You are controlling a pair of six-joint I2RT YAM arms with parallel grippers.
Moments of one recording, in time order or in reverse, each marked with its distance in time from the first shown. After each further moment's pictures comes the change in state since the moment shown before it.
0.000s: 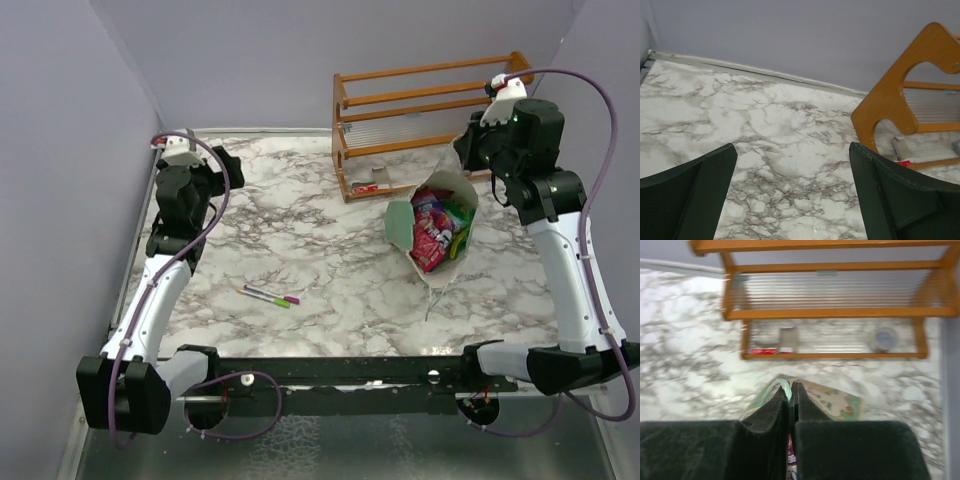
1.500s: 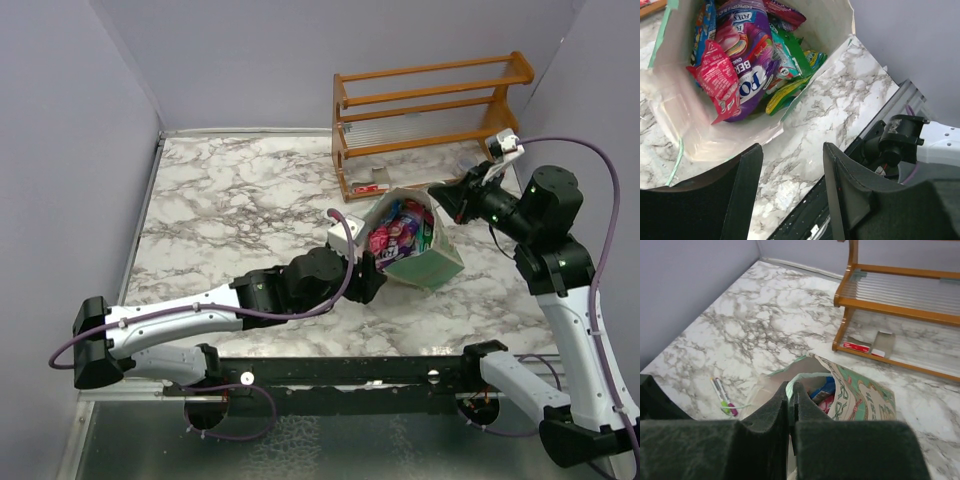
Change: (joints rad) left arm -1.153 0.115 0.128 -0.284 -0.239 -0.230; right arm -0.003 -0.406 -0.447 0.224 -0.523 0.119
